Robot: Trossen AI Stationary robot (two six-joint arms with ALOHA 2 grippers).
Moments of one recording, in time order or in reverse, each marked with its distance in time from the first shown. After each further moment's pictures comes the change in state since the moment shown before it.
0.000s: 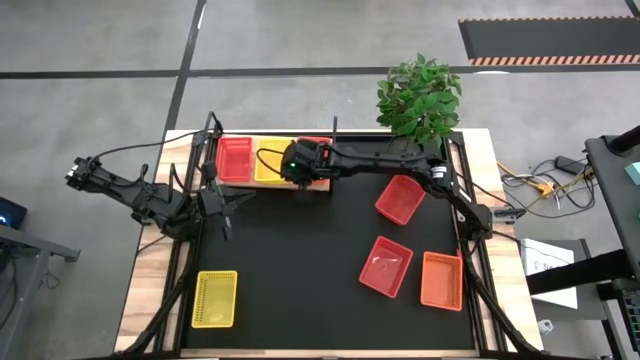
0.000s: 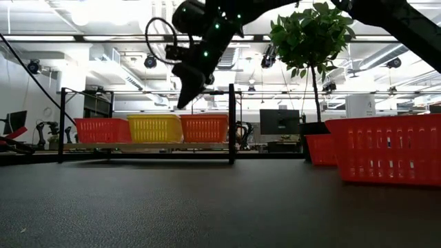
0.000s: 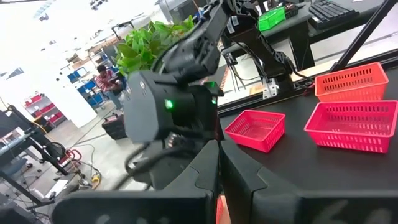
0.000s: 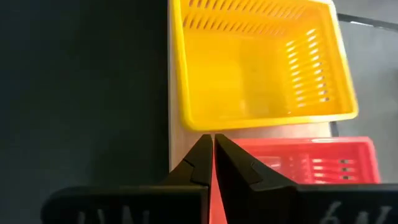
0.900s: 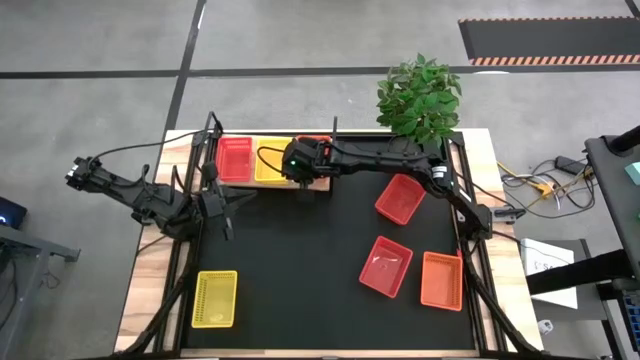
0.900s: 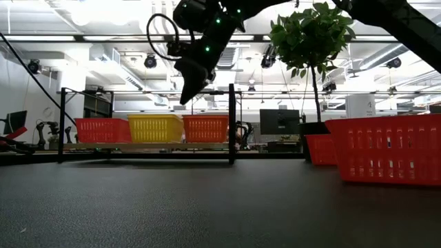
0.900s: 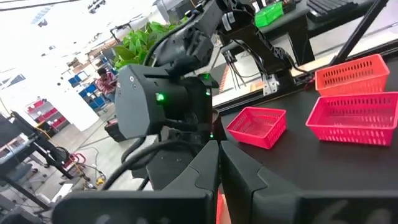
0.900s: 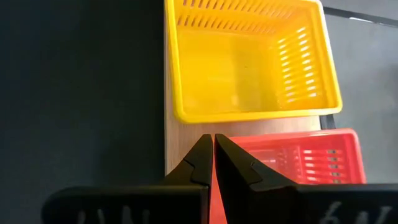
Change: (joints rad) left arm 0.000 0.007 0.000 0.000 0.002 0.033; right arm -0.001 -0.002 0.050 -0.072 0.003 -0.001
